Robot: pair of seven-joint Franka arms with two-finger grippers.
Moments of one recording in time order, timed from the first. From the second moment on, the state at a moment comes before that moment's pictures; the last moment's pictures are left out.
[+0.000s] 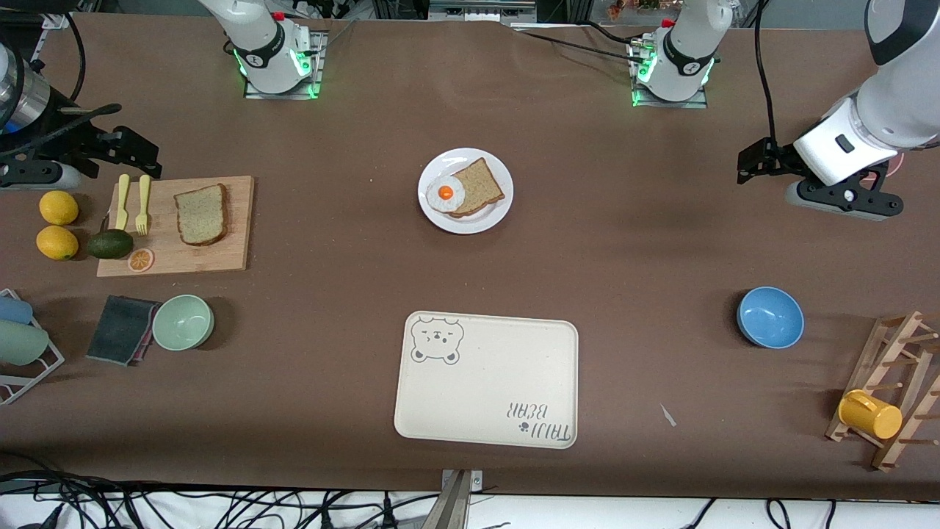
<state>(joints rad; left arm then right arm) 0.03 0.00 -0.12 -1.72 -0.02 1.58 0.09 -0.11 -0.04 0.16 -1.68 0.00 1.61 0.04</state>
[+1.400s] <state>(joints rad) 0.03 0.00 -0.12 -1.72 -0.02 1.58 0.09 -0.03 0.15 0.17 -1.69 -0.16 1.61 0.04</state>
